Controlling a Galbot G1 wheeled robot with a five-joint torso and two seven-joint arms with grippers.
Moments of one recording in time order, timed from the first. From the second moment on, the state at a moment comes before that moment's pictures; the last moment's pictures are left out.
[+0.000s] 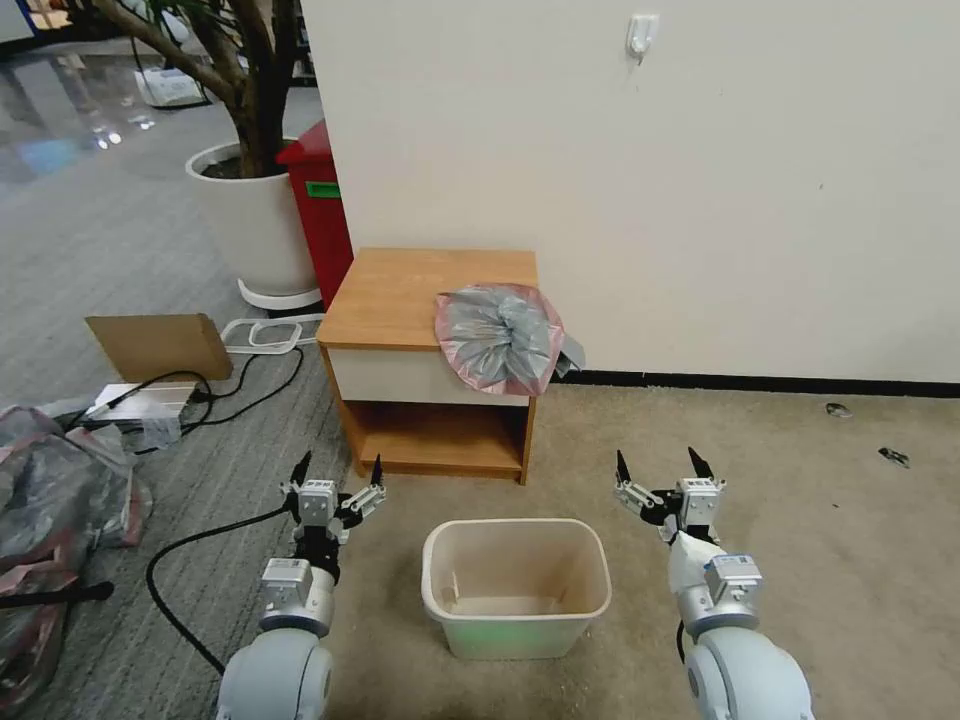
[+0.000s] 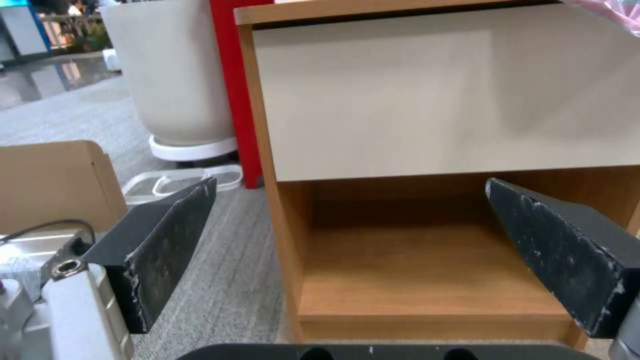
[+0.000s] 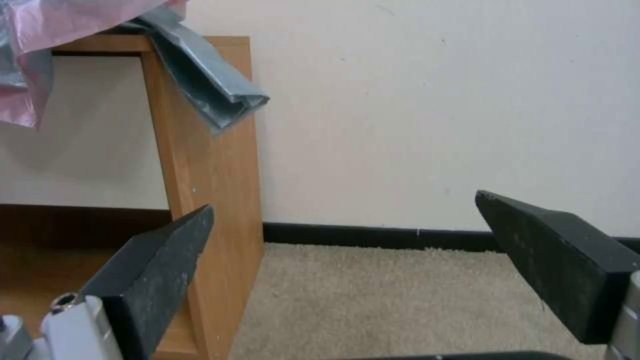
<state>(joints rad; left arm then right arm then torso) 1.55 -1.50 -0.55 -2.00 0.00 0.00 0.00 -1.55 1.50 0.55 2.00 0.00 0.00 0.00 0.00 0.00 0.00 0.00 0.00</state>
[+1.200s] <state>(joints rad) 1.56 -1.49 -0.56 -2.02 -0.02 0.01 0.00 -1.56 1.50 0.56 2.03 0.01 0.00 0.00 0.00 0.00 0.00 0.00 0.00</state>
